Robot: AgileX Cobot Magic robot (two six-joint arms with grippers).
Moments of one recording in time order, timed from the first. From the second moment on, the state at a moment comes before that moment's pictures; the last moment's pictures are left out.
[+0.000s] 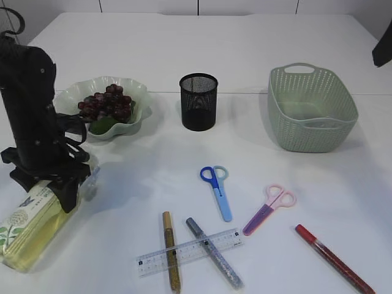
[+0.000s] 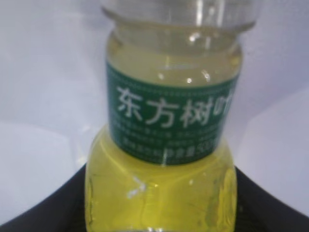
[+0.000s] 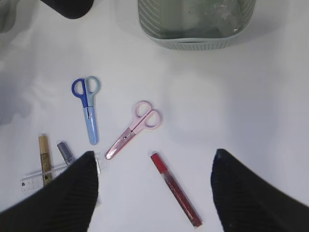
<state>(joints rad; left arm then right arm) -0.26 2.08 -1.38 0.00 1.13 0.03 0.02 1.39 -1.44 0.22 1.25 0.02</state>
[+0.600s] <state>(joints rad) -0.22 1.55 -1.10 -0.01 0.87 -0.16 0.02 1.39 -1.44 0.18 1.25 0.01</state>
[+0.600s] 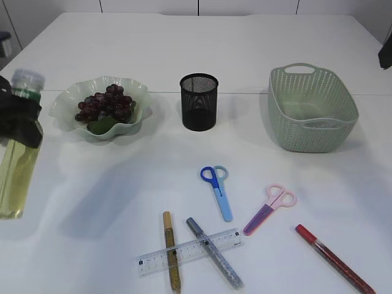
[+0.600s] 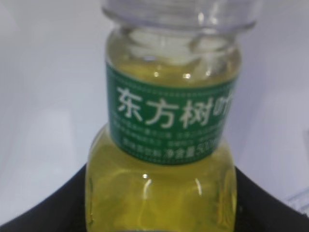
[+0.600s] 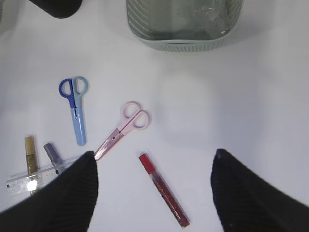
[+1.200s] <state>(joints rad) -0.22 1.28 -0.68 0.04 0.07 -0.17 0.02 1.39 -1.44 0.18 1.25 0.01</state>
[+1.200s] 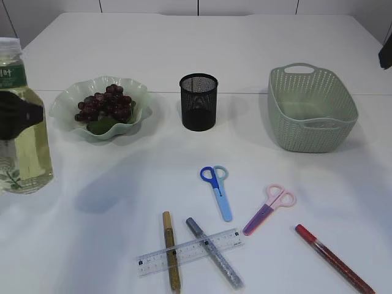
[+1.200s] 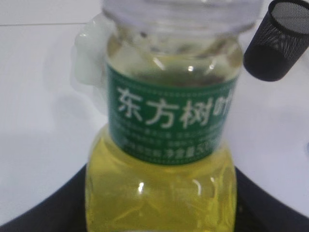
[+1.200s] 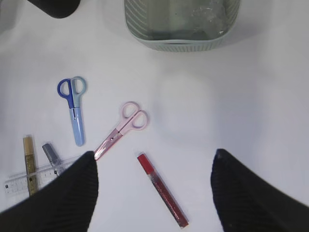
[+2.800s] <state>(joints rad) -0.25 1.98 -0.63 -0.07 -1.06 -0.07 0.02 1.39 -1.44 0.18 1.25 -0.01</state>
